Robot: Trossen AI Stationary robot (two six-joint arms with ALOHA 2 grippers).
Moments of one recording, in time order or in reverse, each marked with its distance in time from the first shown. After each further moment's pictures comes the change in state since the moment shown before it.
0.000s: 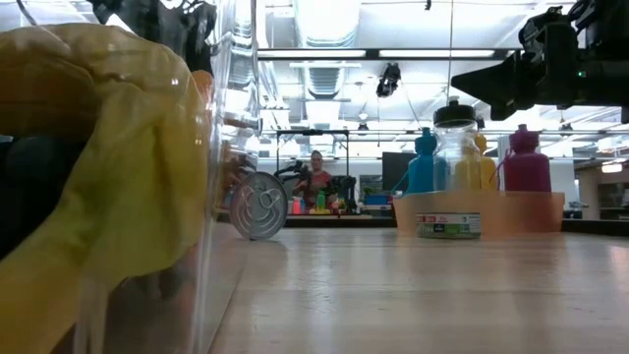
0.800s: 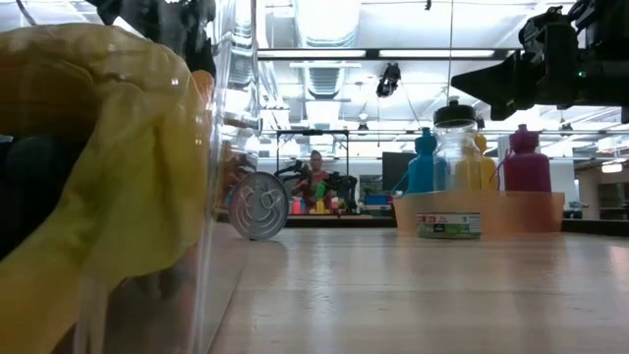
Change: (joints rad) left arm 0.018 -0.001 0.000 0.056 0.140 0.466; right arm 0.000 0.000 0.000 0.000 0.000 0.000
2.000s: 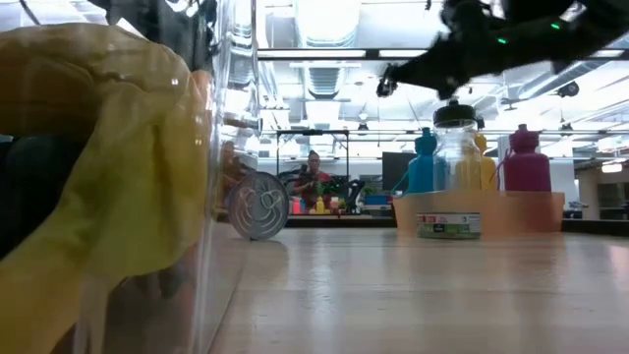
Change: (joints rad) left arm 0.030 0.022 0.015 -0.002 -0.116 0.027; right arm -0.002 0.372 0.443 -0.331 0.000 0.000
